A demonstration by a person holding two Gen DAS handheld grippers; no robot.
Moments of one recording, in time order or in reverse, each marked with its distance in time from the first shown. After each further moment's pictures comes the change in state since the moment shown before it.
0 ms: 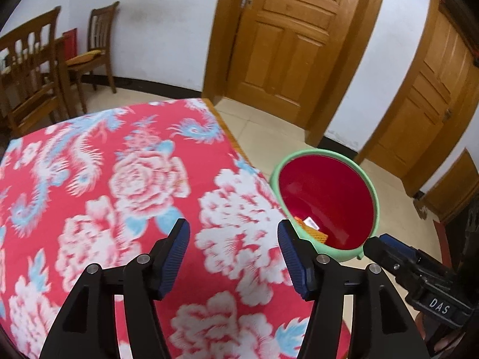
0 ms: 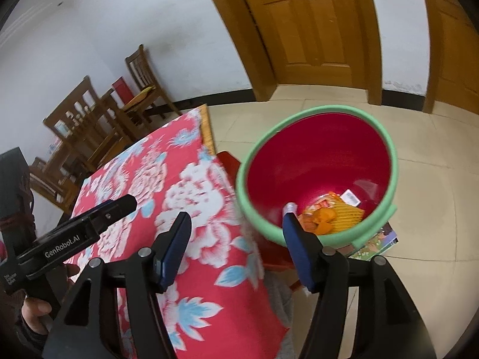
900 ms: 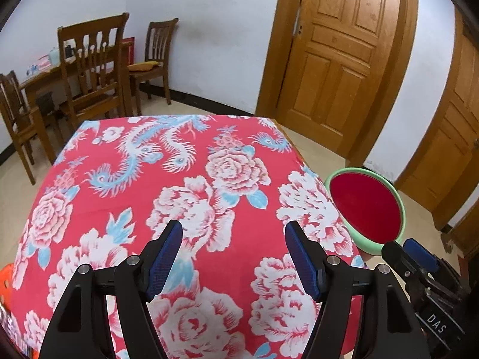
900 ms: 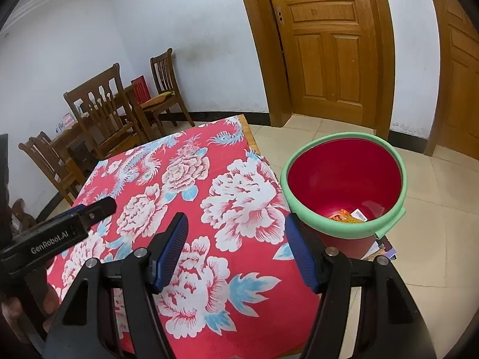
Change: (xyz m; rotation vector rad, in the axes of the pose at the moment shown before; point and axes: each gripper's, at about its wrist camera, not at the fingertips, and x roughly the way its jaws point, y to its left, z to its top) left arm -0.079 0.054 -0.053 -0.114 -0.128 0.191; right arm -0.035 0.081 -0.052 -0.169 -0.128 -0.035
